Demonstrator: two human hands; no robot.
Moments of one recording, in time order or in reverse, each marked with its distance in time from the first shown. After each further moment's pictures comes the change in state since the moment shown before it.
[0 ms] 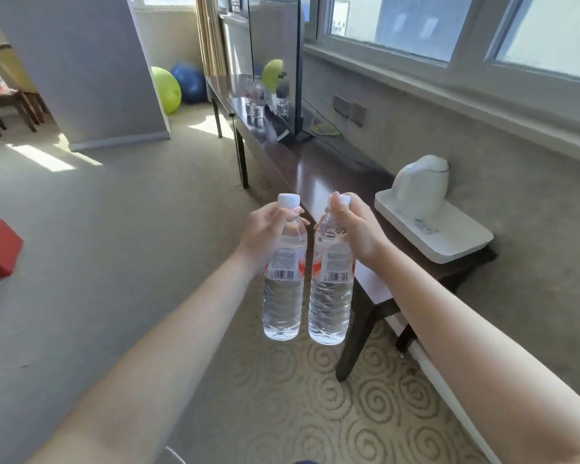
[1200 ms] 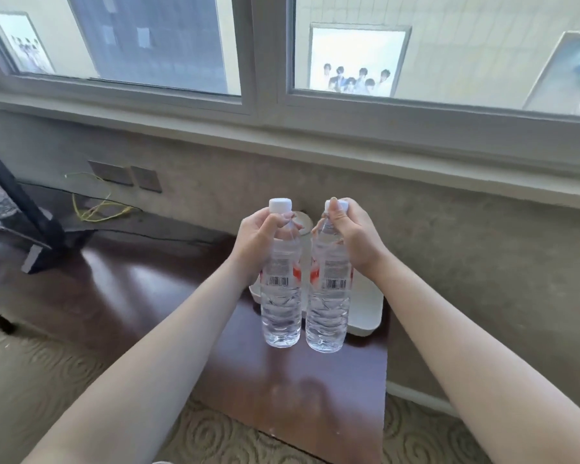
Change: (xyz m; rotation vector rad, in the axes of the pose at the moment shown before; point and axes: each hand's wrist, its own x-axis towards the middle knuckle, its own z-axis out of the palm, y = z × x) left_hand 0.409 -0.022 0.249 -0.213 -0.833 0.009; right_hand 0.237 0.117 -0.218 -0.123 0.810 0.216
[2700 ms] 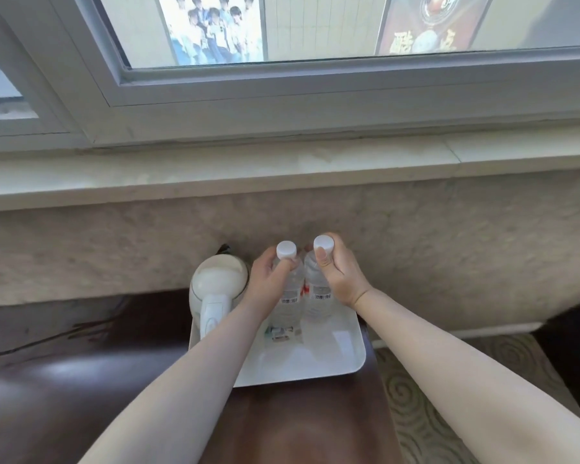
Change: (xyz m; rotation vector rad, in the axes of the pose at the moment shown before) left_hand 0.171 -0.158 0.092 0.162 -0.342 -0.158; right_hand 0.084 0.179 -0.055 -0.250 0.335 0.132
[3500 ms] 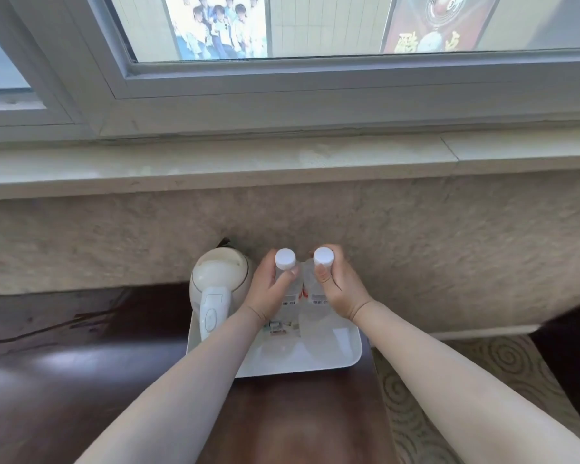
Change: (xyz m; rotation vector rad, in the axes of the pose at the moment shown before) left_hand -0.020 -0.014 -0.004 0.178 -0.085 0.115; right_hand -0.028 0.007 0.000 -0.152 -0.048 -0.048
